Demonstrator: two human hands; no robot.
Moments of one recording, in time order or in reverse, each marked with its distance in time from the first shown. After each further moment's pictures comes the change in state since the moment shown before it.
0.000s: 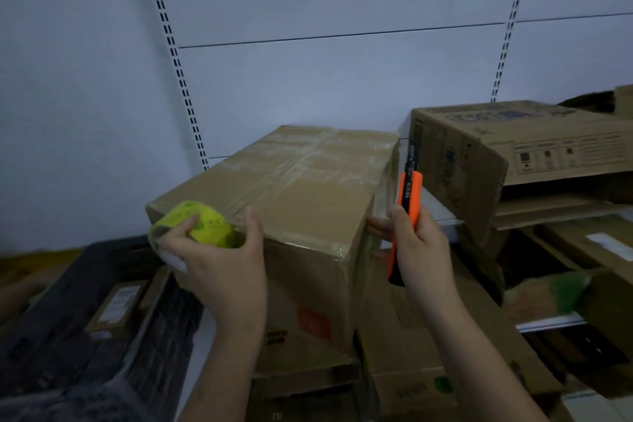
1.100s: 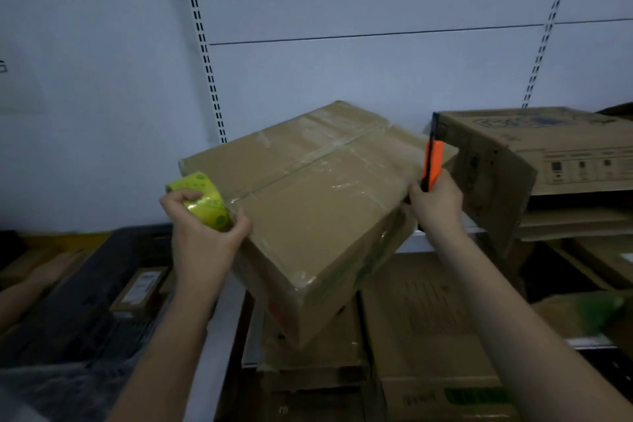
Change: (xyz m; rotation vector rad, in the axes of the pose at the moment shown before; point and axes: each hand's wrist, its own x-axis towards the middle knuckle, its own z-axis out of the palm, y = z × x) left_hand 0.058 -0.027 -0.026 0.064 -0.235 0.092; right_hand 0.106 0.019 0.004 -0.457 0.154 -0.015
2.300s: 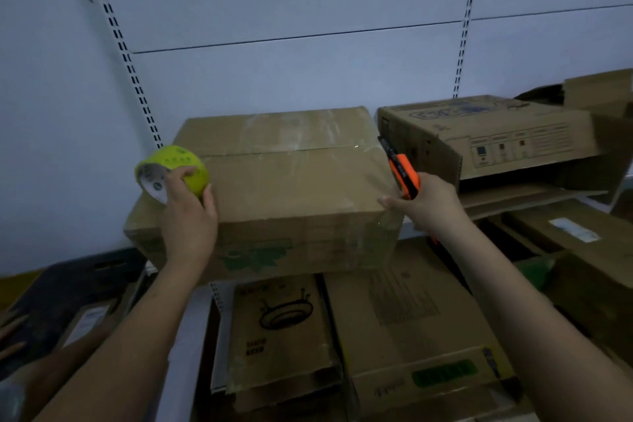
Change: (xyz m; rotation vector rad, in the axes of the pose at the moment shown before) left_hand 0.039 -0.007 0.085 0.285 -0.084 0.317; right_hand 0.004 0.021 -0.086 -0.271 -0.253 0.083
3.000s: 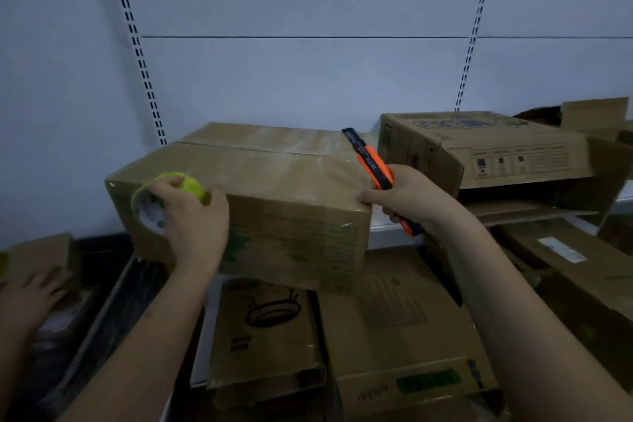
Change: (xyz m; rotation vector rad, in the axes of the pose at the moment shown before) left_hand -0.028 0.038 -0.015 -0.231 0.050 -0.391; right_hand 0.000 -0.038 -0.002 0.135 -0.317 -0.162
